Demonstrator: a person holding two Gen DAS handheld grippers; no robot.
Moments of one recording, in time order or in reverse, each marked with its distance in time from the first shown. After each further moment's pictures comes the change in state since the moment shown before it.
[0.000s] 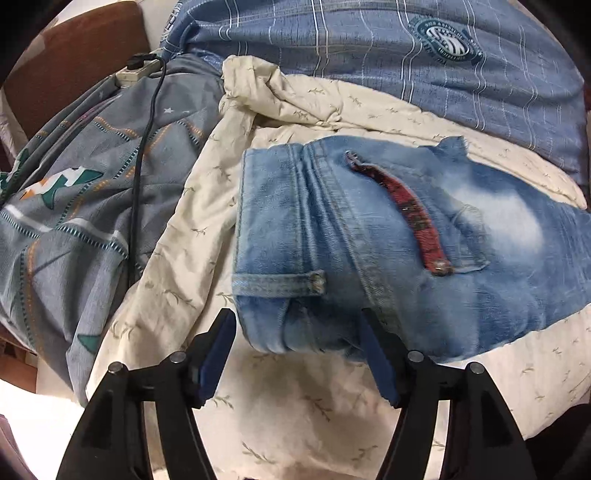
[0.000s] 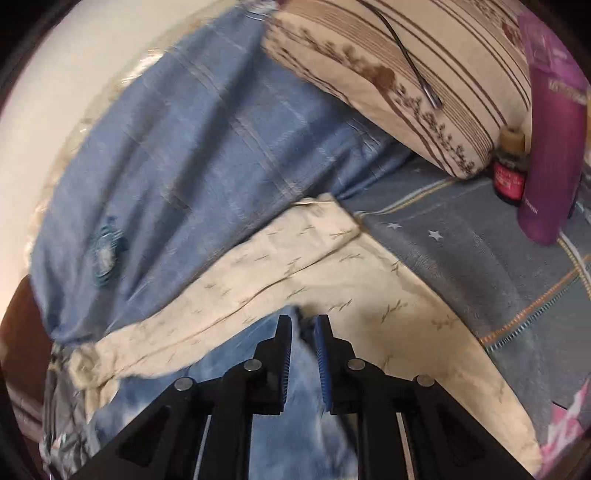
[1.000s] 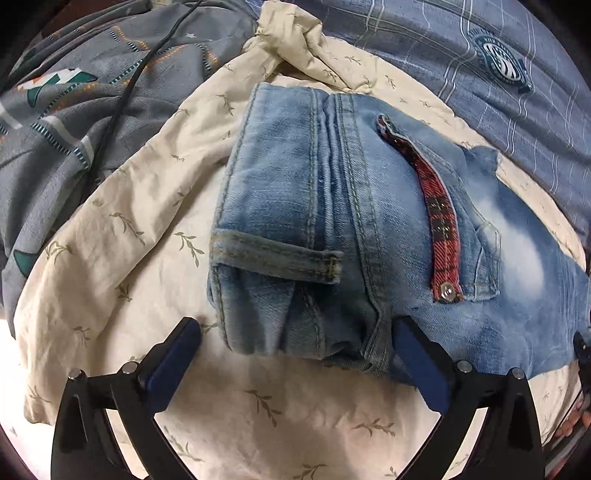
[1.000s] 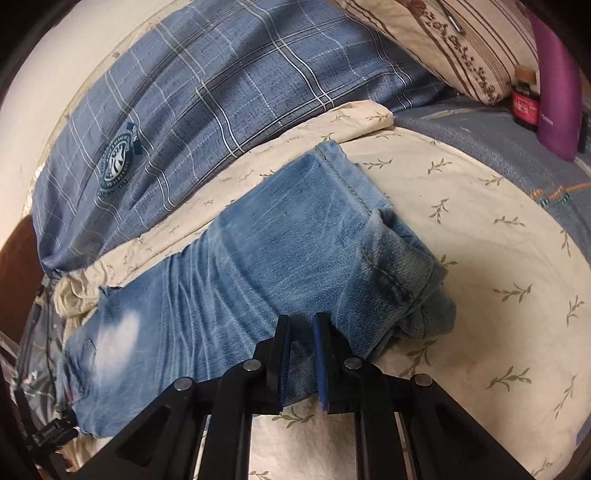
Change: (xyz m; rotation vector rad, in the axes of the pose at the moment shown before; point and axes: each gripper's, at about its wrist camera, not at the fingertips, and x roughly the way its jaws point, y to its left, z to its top) left arm 0.046 0.002 -0.004 -0.259 0.131 -0.084; right arm 0.033 0.029 -0.121 -0.097 0.078 -0.023
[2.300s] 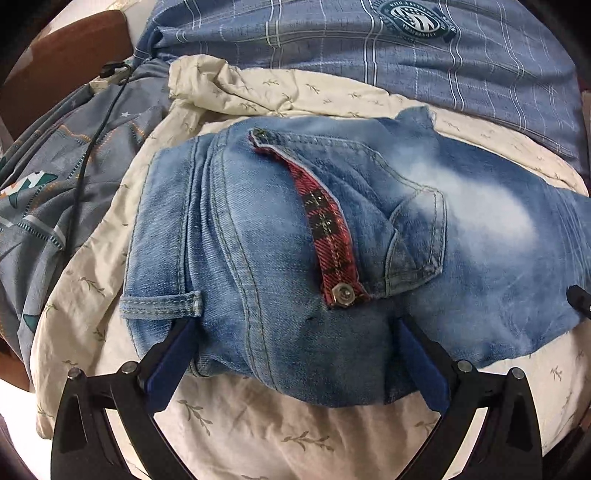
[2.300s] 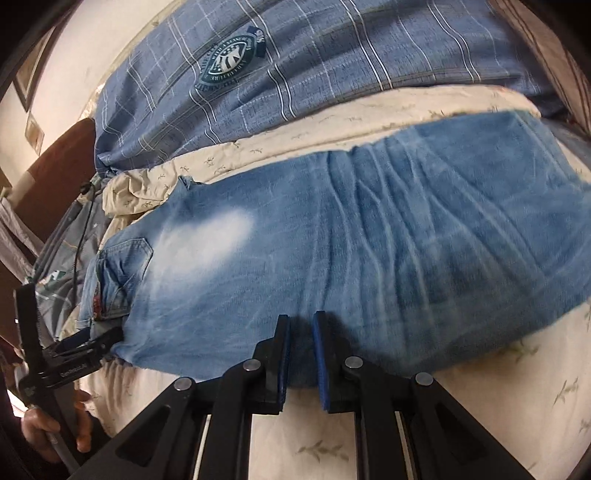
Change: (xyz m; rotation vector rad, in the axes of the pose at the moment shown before) left arm -0.015 -0.078 -0.026 0.263 -0.132 0.081; right arm 0.026 0.100 -0.055 -0.259 0.167 0.189
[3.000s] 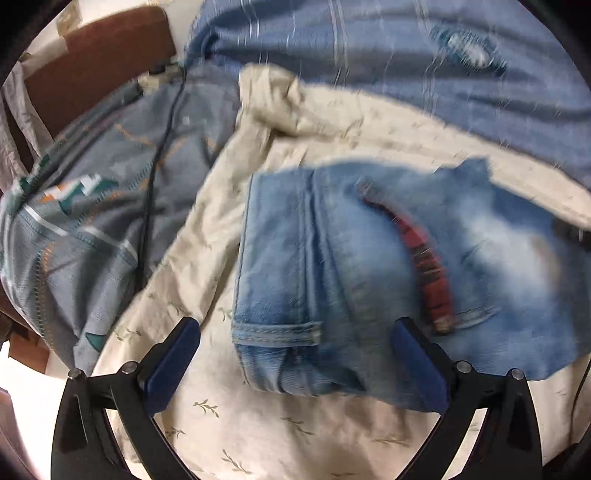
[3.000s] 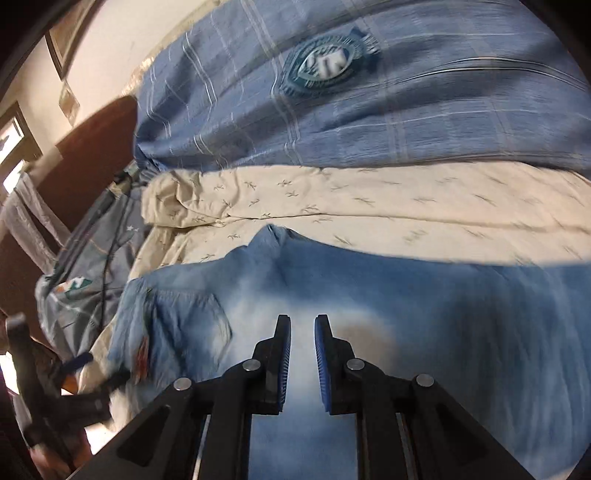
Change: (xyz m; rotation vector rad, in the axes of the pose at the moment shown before) left arm -0.005 0.067 0.020 -0.077 0.018 0.111; right arm 0.050 0.114 0.086 -0.171 0.022 0.084
